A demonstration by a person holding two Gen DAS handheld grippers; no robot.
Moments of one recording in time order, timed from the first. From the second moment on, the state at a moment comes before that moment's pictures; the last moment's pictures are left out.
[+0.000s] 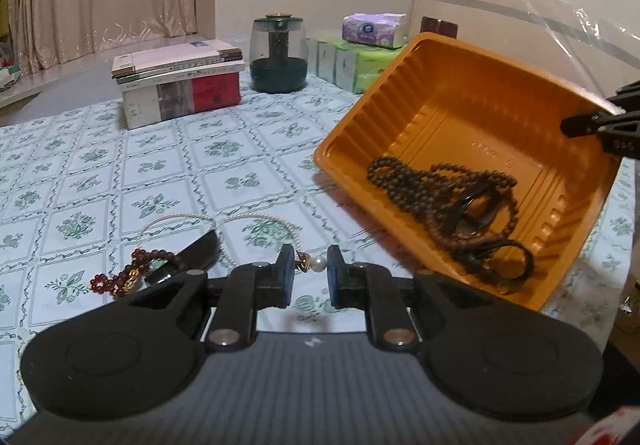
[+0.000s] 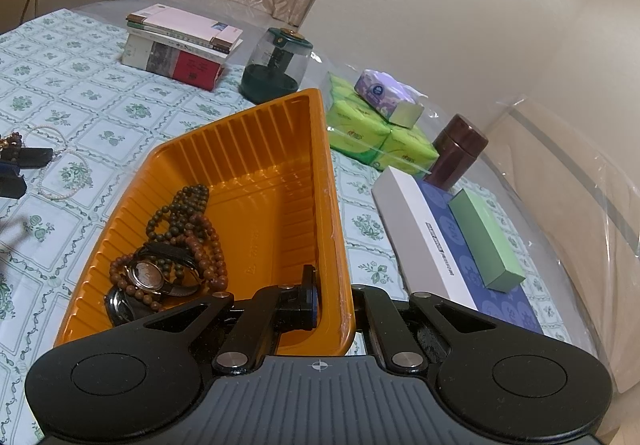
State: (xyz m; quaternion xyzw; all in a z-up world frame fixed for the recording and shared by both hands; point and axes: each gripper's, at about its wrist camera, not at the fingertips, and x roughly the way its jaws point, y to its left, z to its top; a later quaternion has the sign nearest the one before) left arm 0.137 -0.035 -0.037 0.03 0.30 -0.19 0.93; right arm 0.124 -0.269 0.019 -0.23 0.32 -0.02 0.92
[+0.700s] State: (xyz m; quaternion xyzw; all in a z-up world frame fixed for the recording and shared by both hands) left arm 0.115 -0.118 -0.027 0.04 0.29 -0.33 0.90; right arm 0.122 -0.265 0.022 -0.23 0.32 -0.02 0.92
